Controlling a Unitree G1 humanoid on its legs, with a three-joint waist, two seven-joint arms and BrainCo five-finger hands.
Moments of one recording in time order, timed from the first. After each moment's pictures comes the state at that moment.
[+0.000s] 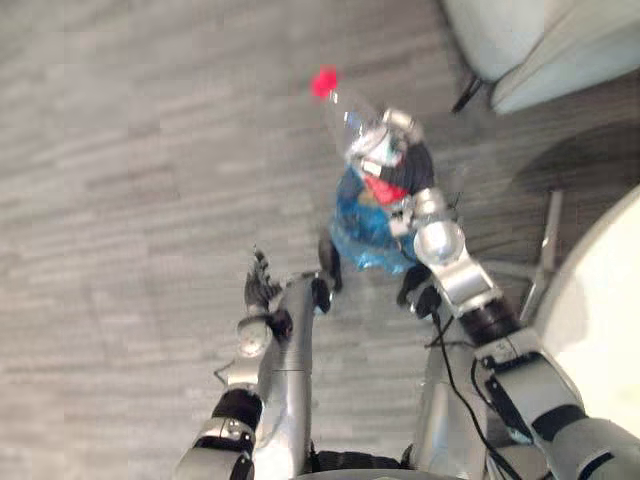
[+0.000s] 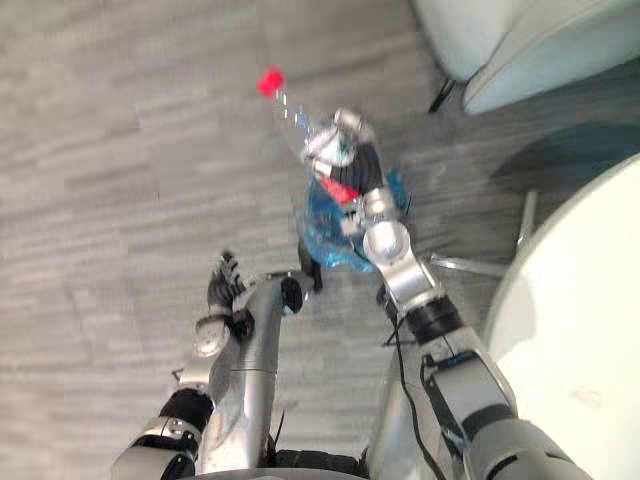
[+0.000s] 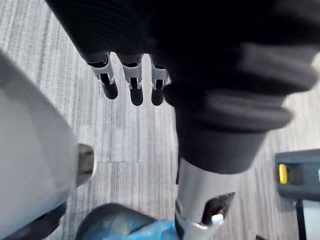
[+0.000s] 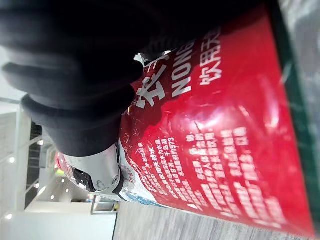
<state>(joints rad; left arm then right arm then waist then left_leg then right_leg) -0.34 0.02 0.04 0.55 -0.28 -0.30 0.27 -0.81 -0.29 0.27 0.33 -0.13 -0.18 -0.36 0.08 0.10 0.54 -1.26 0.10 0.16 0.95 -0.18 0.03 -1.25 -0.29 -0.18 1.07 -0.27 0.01</state>
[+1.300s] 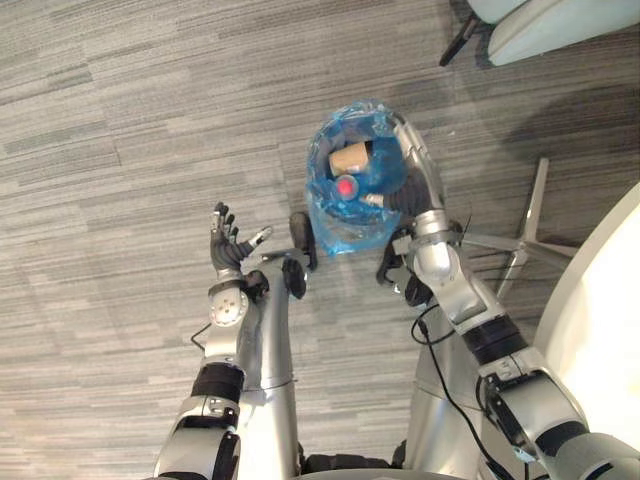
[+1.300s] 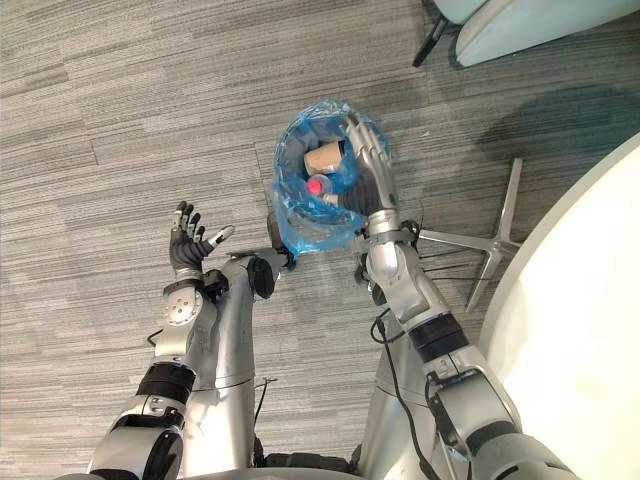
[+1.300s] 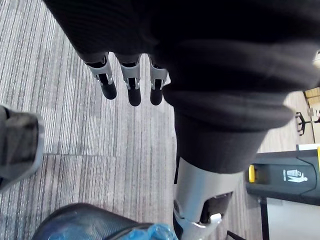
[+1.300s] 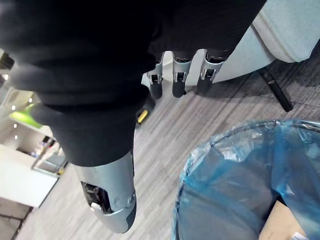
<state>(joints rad) -0.37 0.09 0.04 0.50 -0.24 -0.29 0.28 -0.58 -0.29 0.36 0.30 -0.61 -0.15 -0.33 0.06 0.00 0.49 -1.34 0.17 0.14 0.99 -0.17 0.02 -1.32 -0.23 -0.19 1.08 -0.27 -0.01</state>
